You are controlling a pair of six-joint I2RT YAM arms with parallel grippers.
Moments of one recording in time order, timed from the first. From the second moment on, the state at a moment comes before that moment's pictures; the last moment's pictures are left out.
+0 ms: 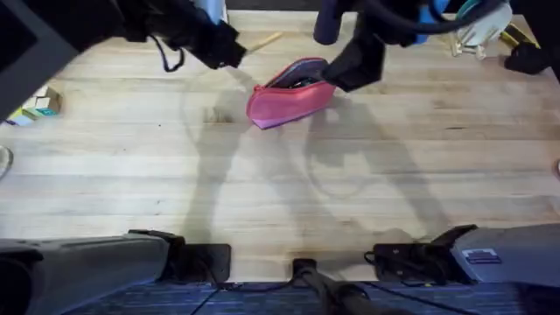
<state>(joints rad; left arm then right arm) -0.16 1.48 1.27 -0.74 0.27 0.46 0.46 1.57 1.80 -1.26 -0.31 -0.83</state>
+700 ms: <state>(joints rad) -0.36 1.57 1.27 -0.51 0.30 0.33 0.46 1.34 1.80 -1.34 -0.21 -0.73</state>
